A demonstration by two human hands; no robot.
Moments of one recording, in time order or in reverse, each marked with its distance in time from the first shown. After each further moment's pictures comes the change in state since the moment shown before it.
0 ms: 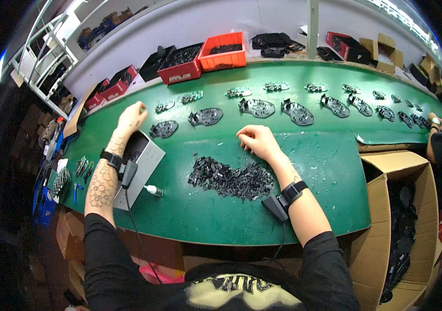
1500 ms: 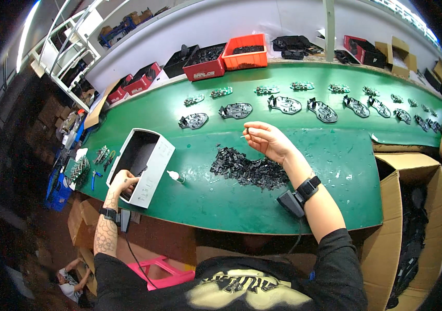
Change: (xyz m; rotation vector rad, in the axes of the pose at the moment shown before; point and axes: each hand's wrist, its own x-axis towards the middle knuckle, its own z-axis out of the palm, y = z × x) left_hand -0.239 -0.103 -0.034 -0.305 -0.455 -0.677; right_hand -0.016 -0.023 0.024 1.034 -0.303 0.152
